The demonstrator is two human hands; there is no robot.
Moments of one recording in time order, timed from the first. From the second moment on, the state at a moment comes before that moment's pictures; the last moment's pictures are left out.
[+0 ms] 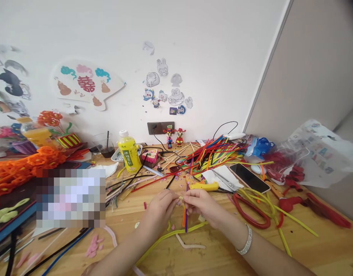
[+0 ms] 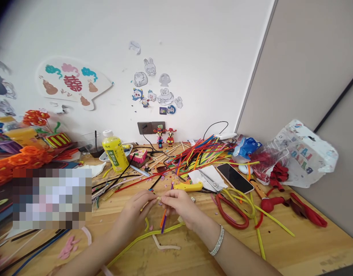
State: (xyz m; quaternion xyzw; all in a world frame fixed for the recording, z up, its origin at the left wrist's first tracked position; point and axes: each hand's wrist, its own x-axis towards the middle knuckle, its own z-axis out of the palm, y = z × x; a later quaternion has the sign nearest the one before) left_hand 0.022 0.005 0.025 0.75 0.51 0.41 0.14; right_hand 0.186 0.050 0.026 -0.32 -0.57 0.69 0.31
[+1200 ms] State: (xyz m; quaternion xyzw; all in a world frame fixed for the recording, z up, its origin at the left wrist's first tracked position) left_hand -0.058 0.049 0.013 0.66 0.66 0.36 0.00; right_hand 0.187 0.106 0.030 -0.43 -0.79 0.29 0.32
